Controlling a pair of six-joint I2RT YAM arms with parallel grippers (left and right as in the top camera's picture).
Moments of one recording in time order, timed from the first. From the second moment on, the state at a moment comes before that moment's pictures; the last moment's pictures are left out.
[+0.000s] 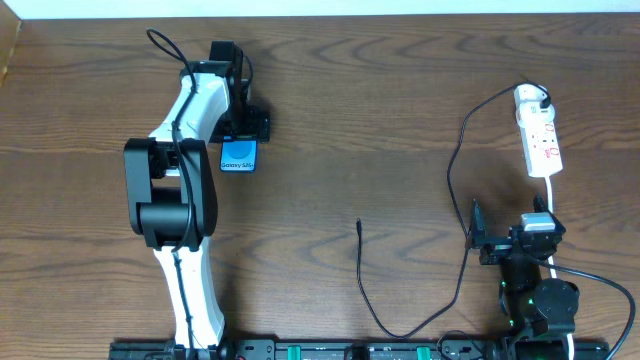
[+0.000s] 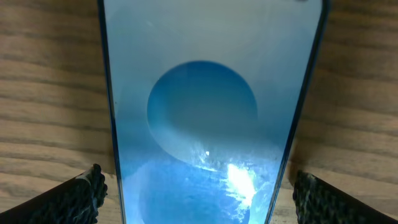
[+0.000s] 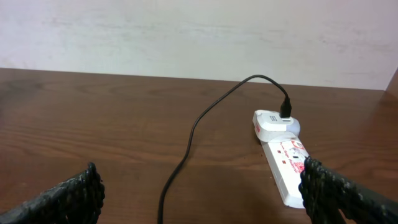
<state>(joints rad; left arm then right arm) -0.05 2.24 1.73 -0.97 -0.02 -0.07 0.04 0.01 0.01 -0.07 -0.01 -0.04</state>
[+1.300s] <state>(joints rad) -0.06 2.26 1.74 -1.00 -0.03 -0.06 0.04 0.01 0.01 -0.07 -0.01 -0.04</state>
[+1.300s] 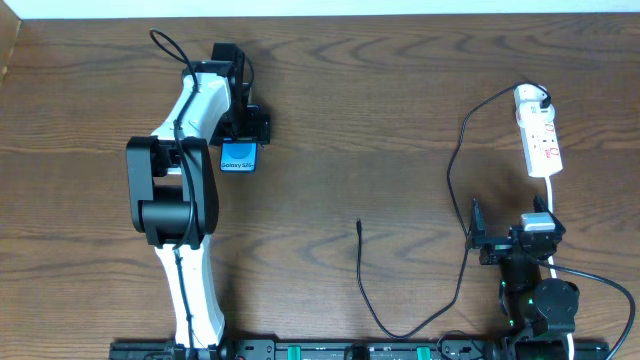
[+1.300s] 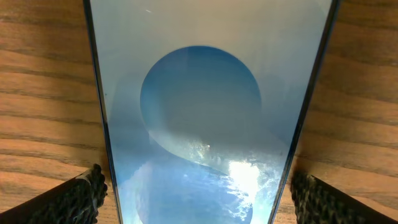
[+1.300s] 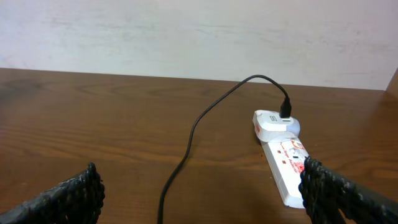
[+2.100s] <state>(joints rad) -0.06 2.30 1.81 -1.12 -0.01 -0.04 0.04 0.01 0.01 -0.07 -0.01 -0.04</state>
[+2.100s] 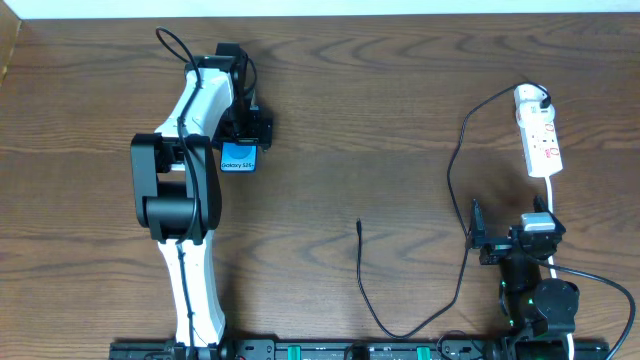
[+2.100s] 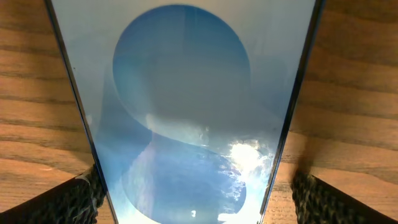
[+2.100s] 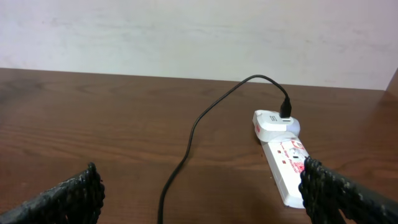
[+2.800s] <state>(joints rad) -0.06 2.30 1.81 -1.08 -0.01 0.01 0.04 0.01 0.01 -0.07 -0.01 -0.04</state>
